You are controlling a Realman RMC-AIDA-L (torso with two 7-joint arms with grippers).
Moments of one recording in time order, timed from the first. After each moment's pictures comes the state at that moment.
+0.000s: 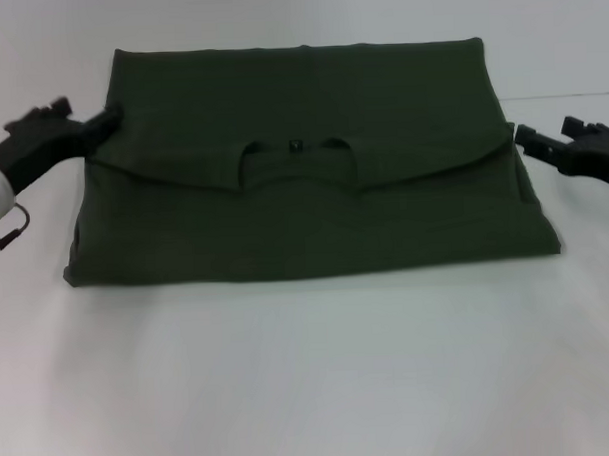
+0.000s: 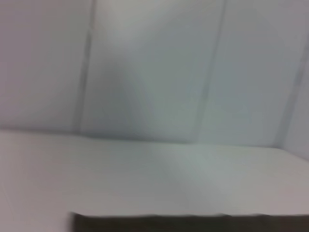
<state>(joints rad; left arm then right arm) -0.71 -2.09 0.26 0.43 1.85 0.93 -1.22 0.61 2.09 -0.26 -0.48 -1.94 -1.01 1.29</state>
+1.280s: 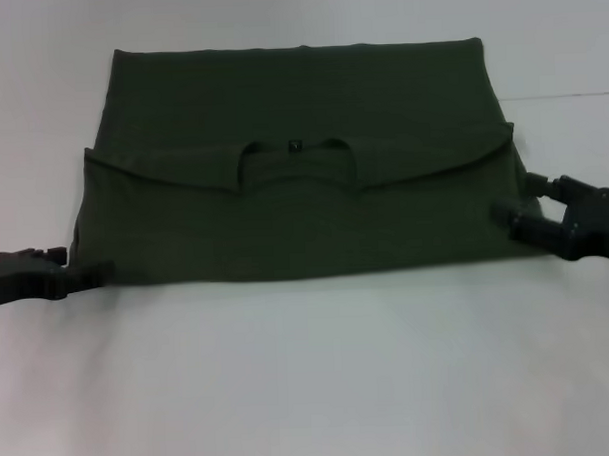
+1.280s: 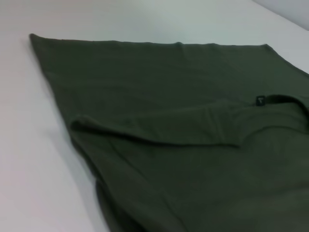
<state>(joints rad) -0.54 -2.09 0.45 0.75 2.35 1.19 -1.70 0.46 2.09 -0.40 -0.58 -1.95 -1.43 1.27</state>
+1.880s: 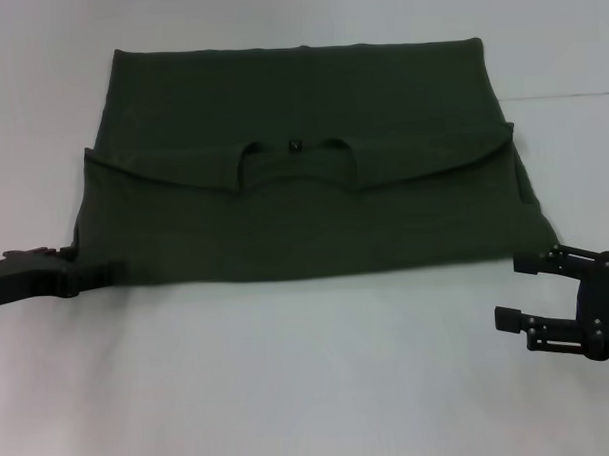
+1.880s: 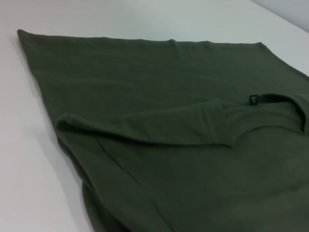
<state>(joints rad) -0.56 -2.09 0.45 0.72 2.36 1.18 -1.71 0.36 2.09 -0.53 -0.78 -2.03 -1.70 1.22</state>
